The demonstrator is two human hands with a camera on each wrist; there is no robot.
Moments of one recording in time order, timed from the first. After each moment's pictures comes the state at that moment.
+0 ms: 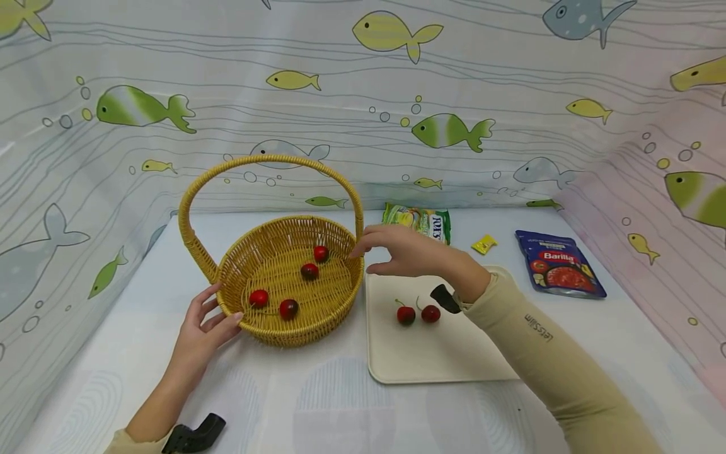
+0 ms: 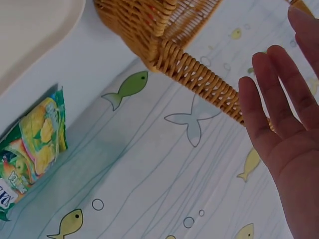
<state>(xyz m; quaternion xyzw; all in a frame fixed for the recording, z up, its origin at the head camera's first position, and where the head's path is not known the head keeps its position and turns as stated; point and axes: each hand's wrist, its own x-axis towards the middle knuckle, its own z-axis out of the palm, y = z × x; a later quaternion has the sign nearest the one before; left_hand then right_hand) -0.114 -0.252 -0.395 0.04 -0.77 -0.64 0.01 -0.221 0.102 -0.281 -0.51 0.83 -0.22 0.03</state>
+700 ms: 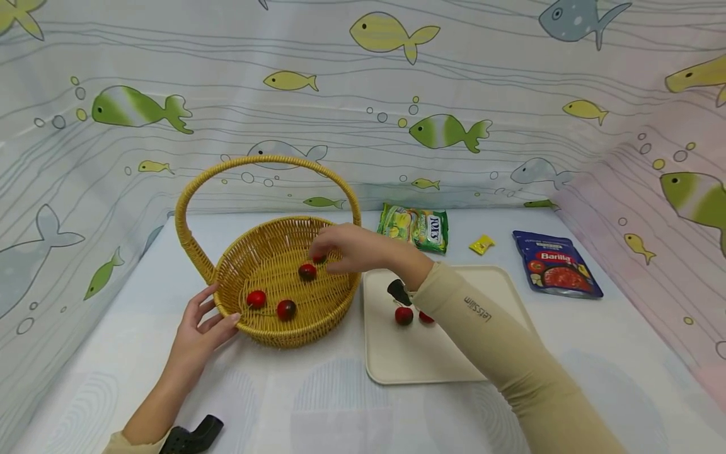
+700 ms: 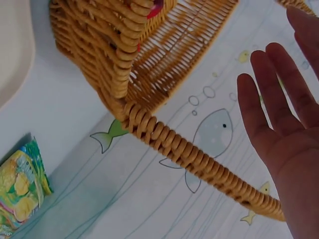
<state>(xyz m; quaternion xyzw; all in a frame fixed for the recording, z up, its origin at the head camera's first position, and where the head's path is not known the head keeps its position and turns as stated) -0.116 -0.252 -0.395 0.04 -0.76 -0.65 0.00 -0.241 0.038 -0.283 -0.55 0.80 -0.22 0.09</state>
